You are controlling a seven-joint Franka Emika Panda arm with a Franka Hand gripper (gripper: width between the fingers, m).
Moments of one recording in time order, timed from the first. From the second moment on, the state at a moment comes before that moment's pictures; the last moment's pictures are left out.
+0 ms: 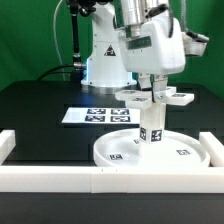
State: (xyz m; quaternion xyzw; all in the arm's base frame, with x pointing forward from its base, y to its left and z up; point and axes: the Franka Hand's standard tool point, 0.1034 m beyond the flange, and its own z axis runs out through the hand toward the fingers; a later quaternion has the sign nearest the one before) arm 0.562 0.038 0.102 -0.73 0.67 0.00 0.10
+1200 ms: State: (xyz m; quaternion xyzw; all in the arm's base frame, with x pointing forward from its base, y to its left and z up) arm 0.568 0.043 0.133 -0.65 0.75 0.02 0.13
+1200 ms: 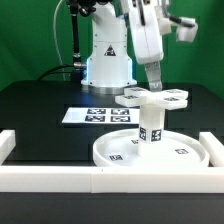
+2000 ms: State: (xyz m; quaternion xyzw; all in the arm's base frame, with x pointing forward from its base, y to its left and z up) arm 0.566 0.057 0.128 -0.84 0.53 0.04 0.12
